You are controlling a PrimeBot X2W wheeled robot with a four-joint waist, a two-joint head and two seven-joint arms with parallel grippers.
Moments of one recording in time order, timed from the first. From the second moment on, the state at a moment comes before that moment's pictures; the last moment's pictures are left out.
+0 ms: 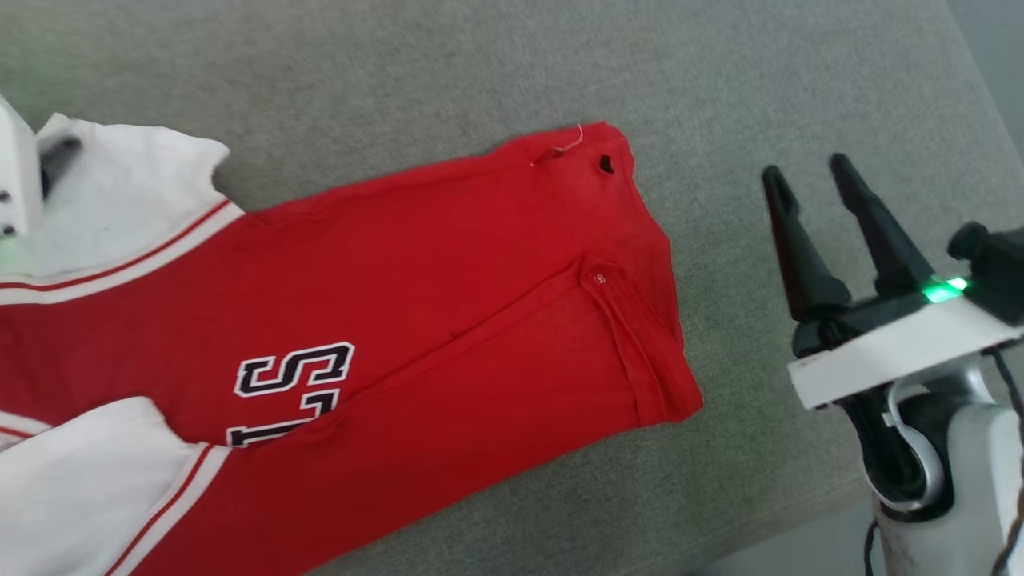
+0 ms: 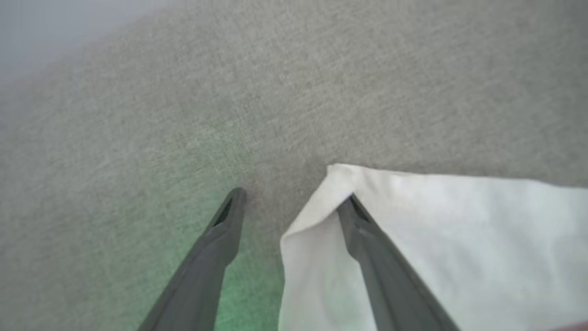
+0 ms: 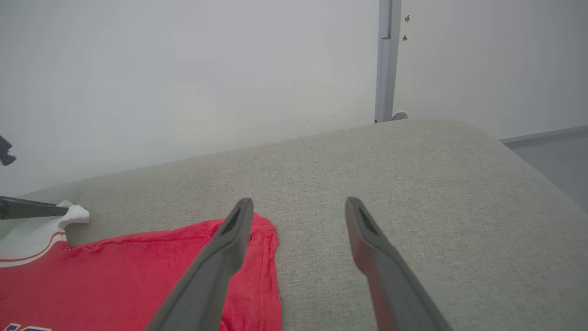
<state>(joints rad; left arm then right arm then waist) -1.14 0.89 -0.96 0.63 -1.07 0.00 0.55 -0.27 -0.10 0.04 -0.17 0.43 0.13 0.15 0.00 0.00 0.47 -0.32</state>
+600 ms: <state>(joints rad) -1.30 0.74 -0.96 0.78 -1.11 0.02 0.71 -0.64 -0.19 0.19 0.11 0.47 0.13 0.40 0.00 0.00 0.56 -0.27</state>
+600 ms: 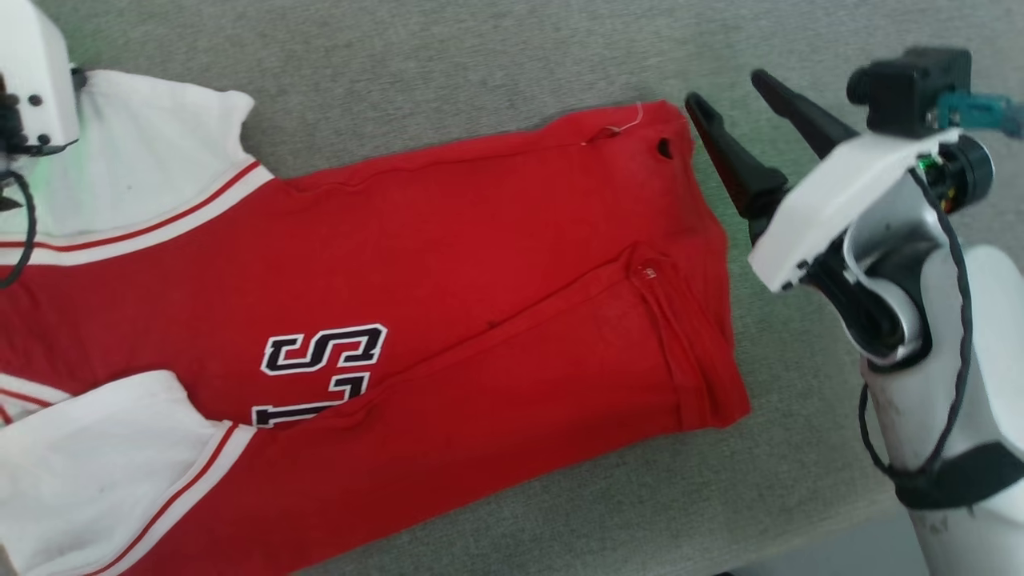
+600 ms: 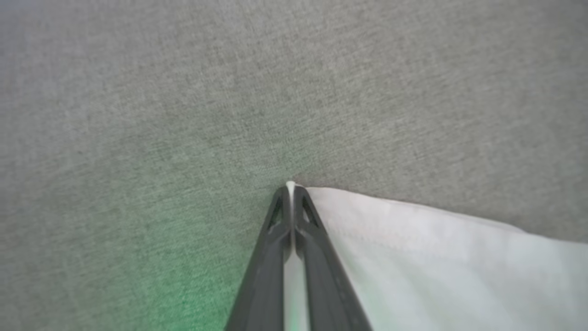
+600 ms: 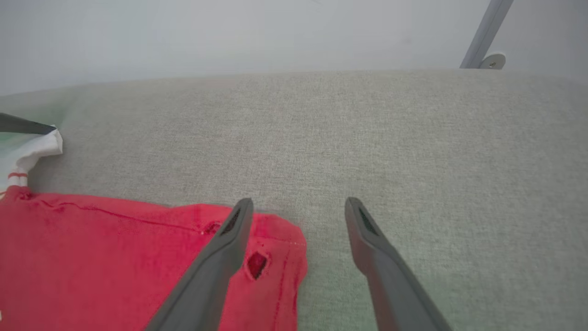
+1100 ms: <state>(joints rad) -1.34 0.72 -0.98 0.77 -1.09 0.02 0.75 -0.71 -0.19 0.23 0.12 0.48 0.13 0.36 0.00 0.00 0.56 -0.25</state>
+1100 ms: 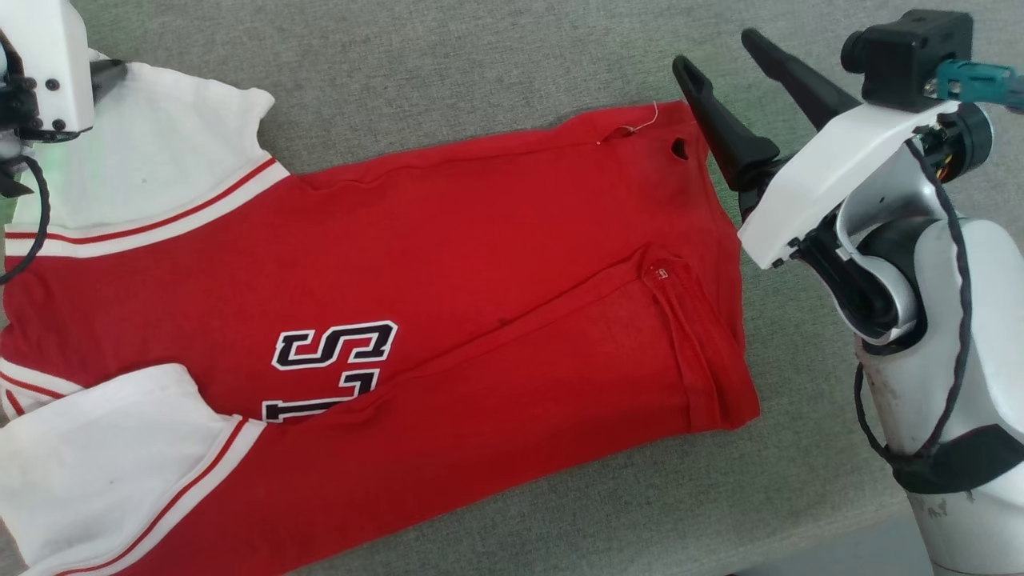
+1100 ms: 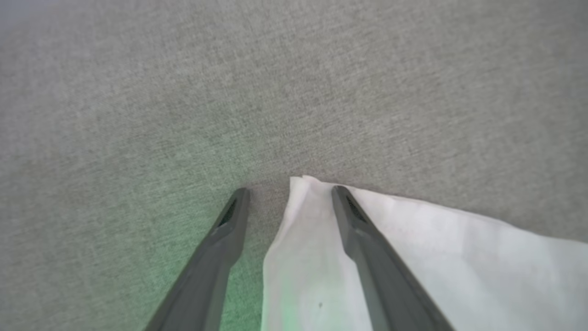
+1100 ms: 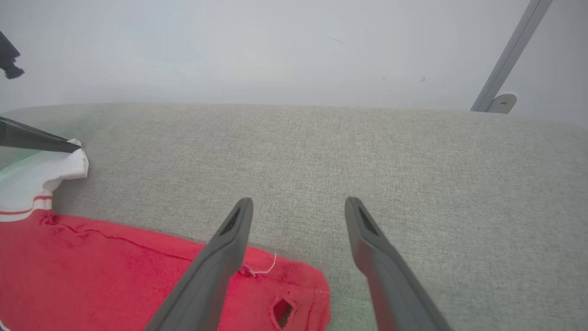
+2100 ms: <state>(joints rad) -1.35 0.70 -0.97 0.67 -1.13 0.11 0.85 -0.80 -0.20 0.29 0.25 0.49 0.13 0.82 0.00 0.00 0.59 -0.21</state>
